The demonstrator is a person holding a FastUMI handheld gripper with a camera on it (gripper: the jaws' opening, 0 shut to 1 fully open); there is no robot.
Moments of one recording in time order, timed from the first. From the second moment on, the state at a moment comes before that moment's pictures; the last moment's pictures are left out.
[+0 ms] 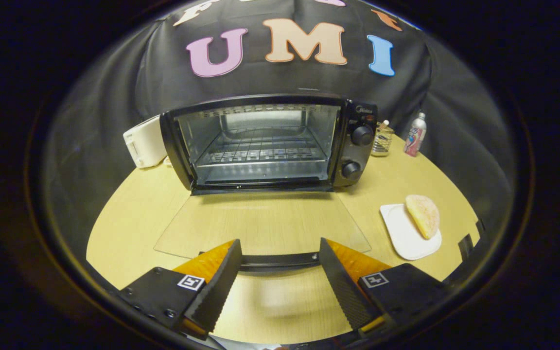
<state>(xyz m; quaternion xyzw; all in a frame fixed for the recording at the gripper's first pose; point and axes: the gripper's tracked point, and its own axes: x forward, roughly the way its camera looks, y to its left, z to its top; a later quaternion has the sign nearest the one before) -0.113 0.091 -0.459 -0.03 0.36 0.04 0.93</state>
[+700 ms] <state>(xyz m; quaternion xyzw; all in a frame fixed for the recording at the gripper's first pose) -0.085 0.024 -0.436 -0.03 0.33 -0.02 0.94</state>
